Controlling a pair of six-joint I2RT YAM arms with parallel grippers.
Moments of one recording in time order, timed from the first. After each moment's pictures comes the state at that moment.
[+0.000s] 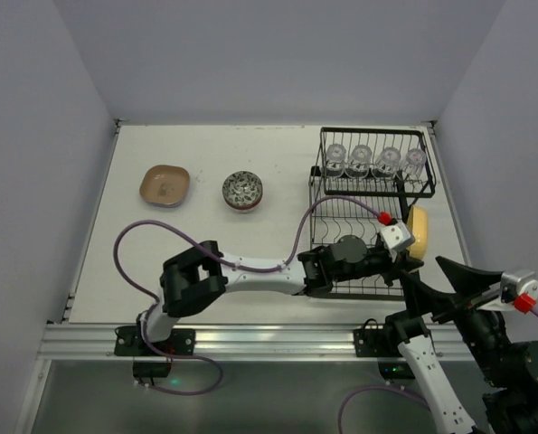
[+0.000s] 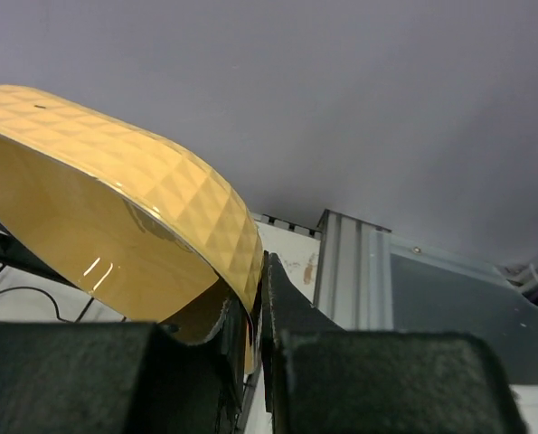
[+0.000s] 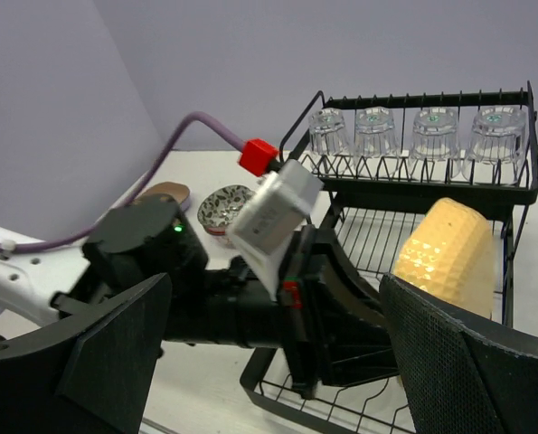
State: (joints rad) left arm -1.33 2.08 1.52 0.62 0.03 -0.23; right arm 0.27 0.11 1.16 -0.94 -0.09 0.28
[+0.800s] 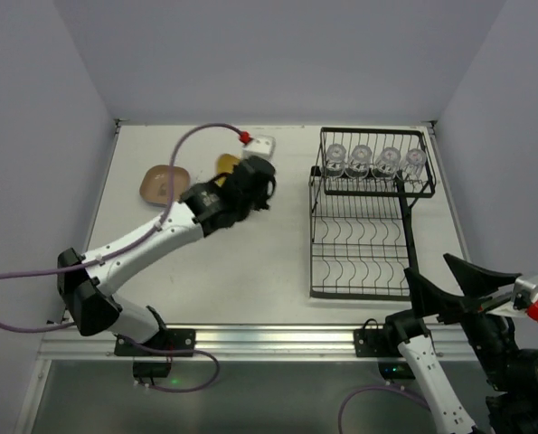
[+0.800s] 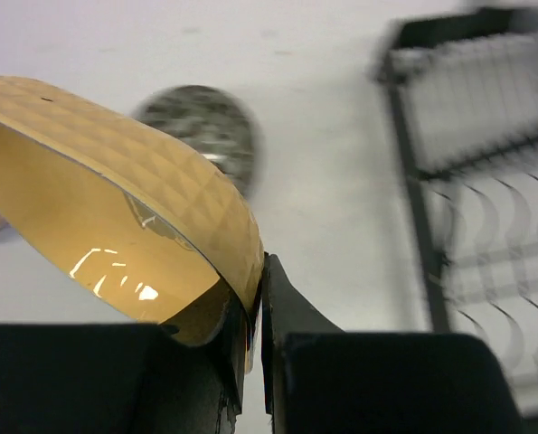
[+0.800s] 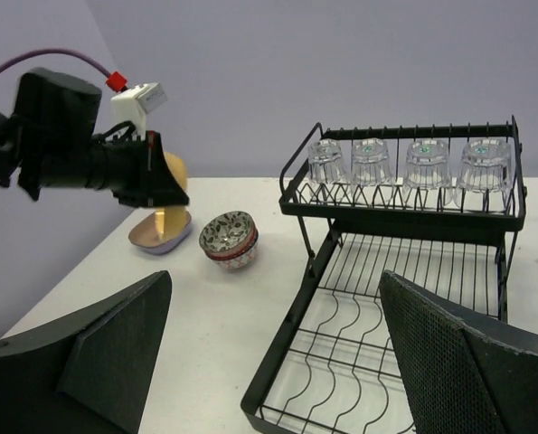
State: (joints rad) left arm -0.98 1.46 1.43 -0.62 -0.52 -0.44; right arm 0.27 0.11 1.19 -0.89 -0.07 0.28
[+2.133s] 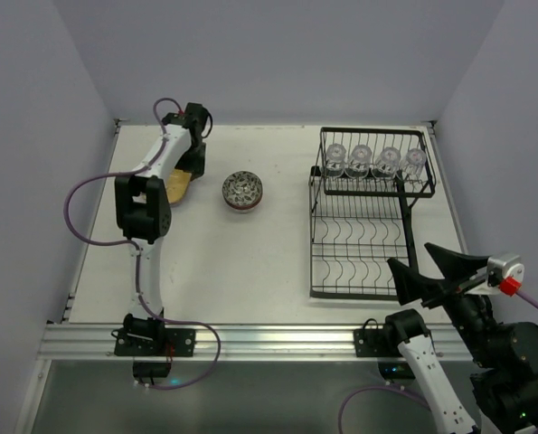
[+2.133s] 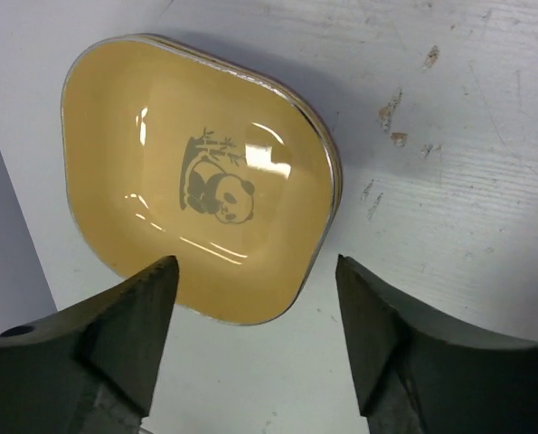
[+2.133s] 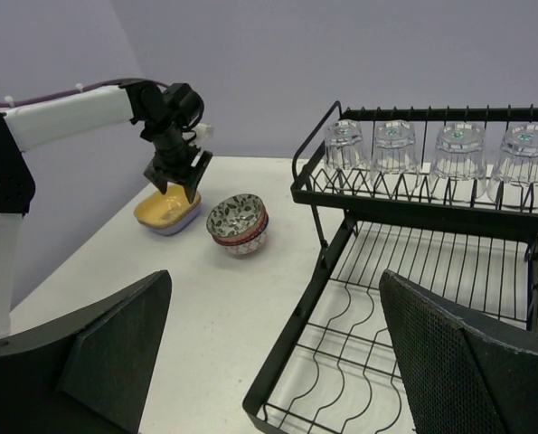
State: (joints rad) left arm -0.18 2.27 2.09 -1.12 -0.41 -0.18; right arm 0.27 0.12 1.05 -0.79 -0.13 0.28
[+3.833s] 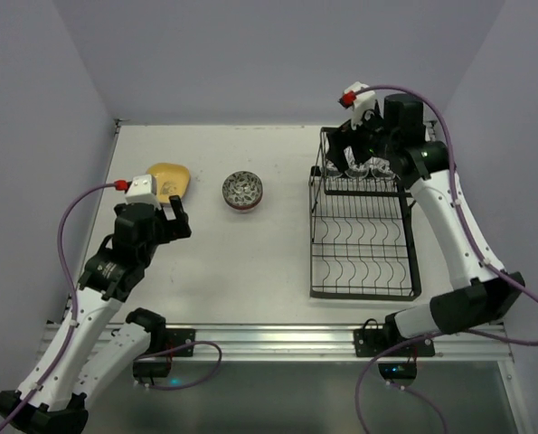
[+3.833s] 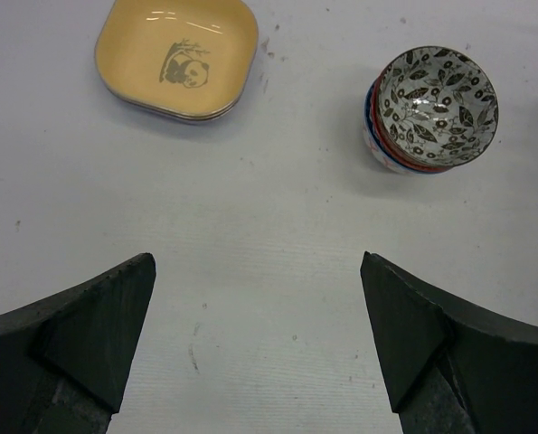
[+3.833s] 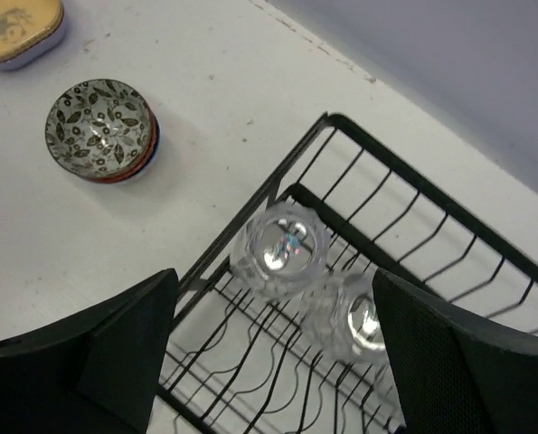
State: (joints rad) left arm -0.37 0.68 0.81 -0.63 -0.34 -0.36; right arm 0.27 1.38 1.57 -0.68 -0.25 -0.24
